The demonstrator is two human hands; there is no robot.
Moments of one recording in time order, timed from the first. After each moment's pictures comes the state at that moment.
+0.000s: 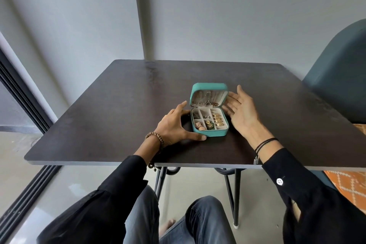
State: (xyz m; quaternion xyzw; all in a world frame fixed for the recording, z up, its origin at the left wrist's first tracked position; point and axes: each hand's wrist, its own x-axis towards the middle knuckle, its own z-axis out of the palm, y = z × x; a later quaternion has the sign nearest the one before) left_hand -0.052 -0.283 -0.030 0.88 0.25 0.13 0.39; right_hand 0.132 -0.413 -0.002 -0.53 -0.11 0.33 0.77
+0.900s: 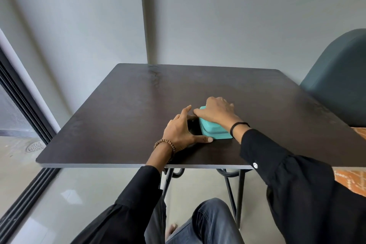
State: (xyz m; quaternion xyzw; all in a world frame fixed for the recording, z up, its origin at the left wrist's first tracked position) left_hand -0.065 -0.289 -0.034 0.88 0.26 0.18 0.36; right_hand 0.068 -0.351 0.023 -0.92 -0.38 0.03 0.11
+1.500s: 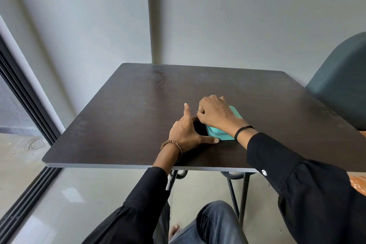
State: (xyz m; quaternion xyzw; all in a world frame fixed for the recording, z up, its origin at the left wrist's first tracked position) left_hand -0.061 -0.287 -0.031 0.86 0.28 0.16 0.40; right_hand 0.050 -0.344 0.027 -0.83 -0.55 -0.07 0.09
